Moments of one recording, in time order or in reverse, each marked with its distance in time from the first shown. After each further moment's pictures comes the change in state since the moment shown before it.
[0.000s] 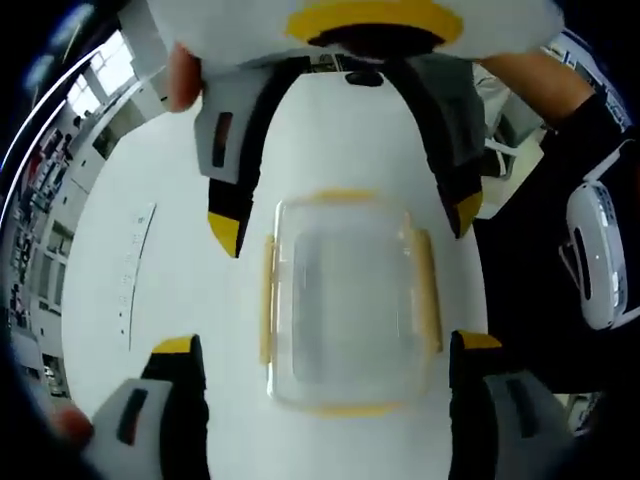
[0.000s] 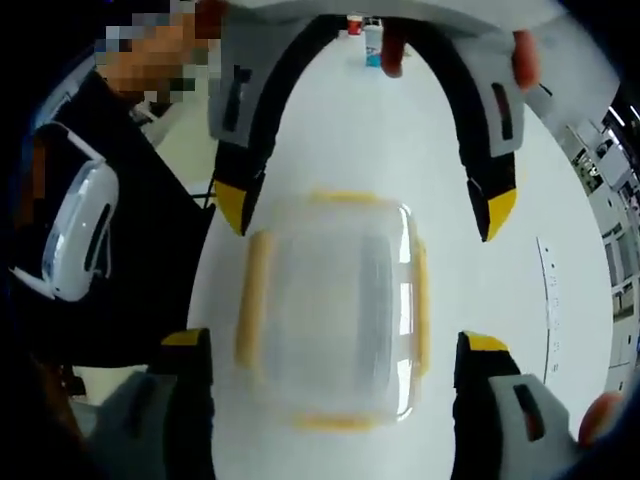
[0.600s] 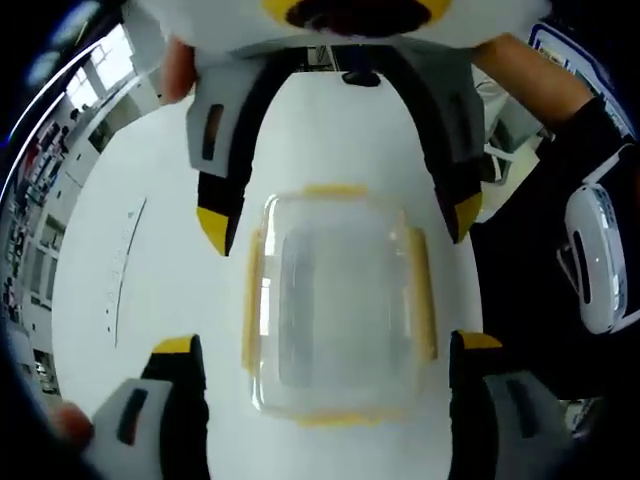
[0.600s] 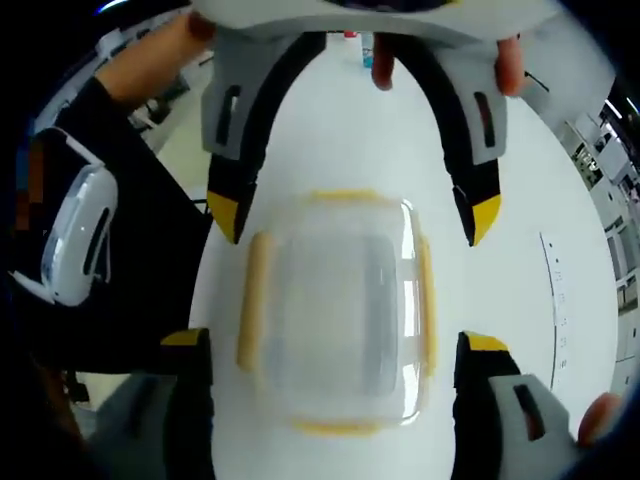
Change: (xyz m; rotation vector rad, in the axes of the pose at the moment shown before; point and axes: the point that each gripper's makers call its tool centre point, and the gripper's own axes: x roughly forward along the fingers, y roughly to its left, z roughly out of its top) left arm 0.012 -0.008 -0.003 -0.019 -0.011 -0.033; right arm 0.004 0.002 -0.001 0.024 -0.021 0.013
